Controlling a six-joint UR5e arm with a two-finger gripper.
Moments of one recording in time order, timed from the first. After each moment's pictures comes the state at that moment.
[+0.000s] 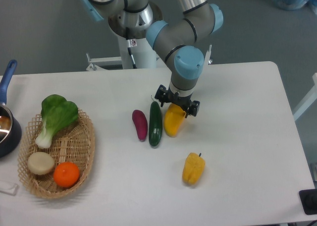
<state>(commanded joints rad) 2.60 -1.85 -2.05 -0.91 1.54 1.04</state>
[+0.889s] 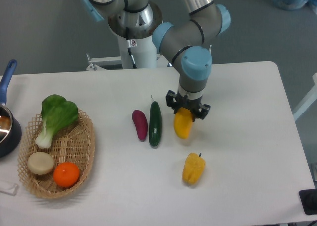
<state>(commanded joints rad) 2.66 -1.83 -1.86 -0.92 1.56 1.04</state>
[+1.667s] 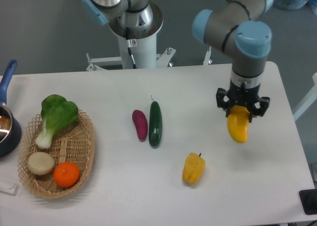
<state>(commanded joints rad) 2.76 -1.94 -1.56 -1.03 1.55 1.21</state>
